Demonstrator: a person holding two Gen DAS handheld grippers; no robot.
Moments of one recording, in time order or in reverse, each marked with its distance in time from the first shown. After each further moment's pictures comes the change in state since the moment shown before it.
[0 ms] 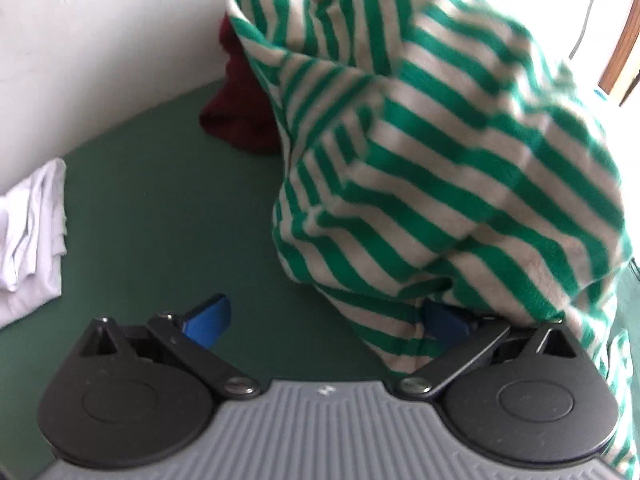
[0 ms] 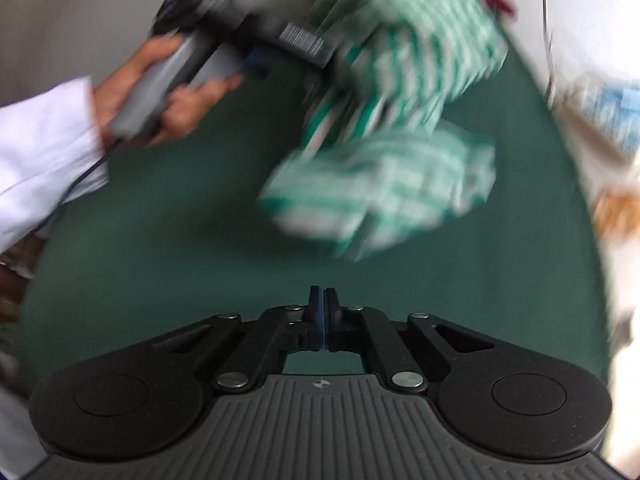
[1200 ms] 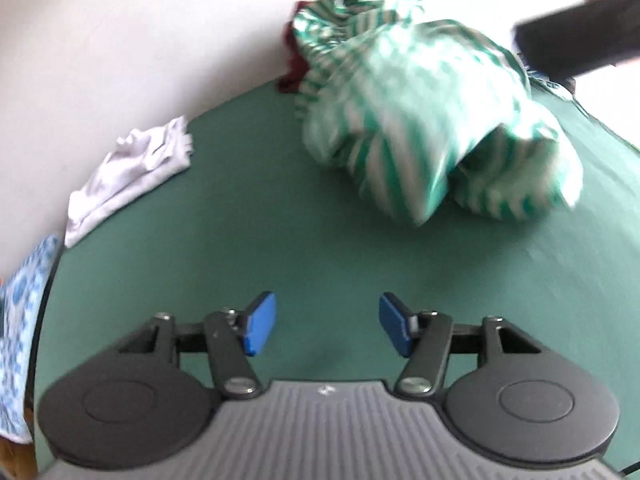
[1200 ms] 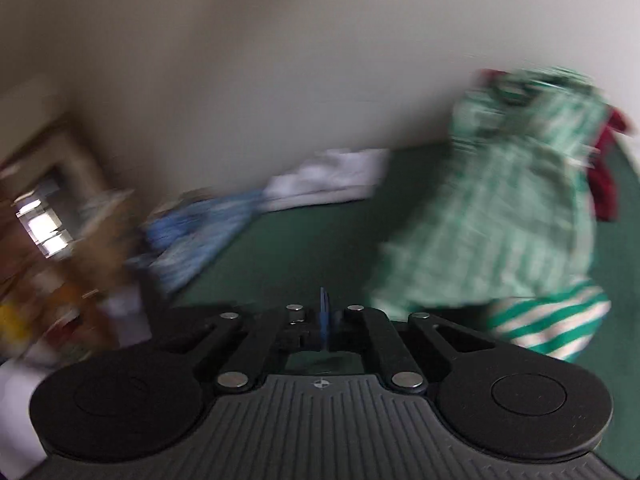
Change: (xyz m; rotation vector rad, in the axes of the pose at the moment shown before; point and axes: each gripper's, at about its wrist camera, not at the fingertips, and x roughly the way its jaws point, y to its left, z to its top) left arm -0.146 -0.030 -0.243 0.136 -0.152 0.178; right arm -0.054 0.084 0.006 -0.229 -0.371 0.361
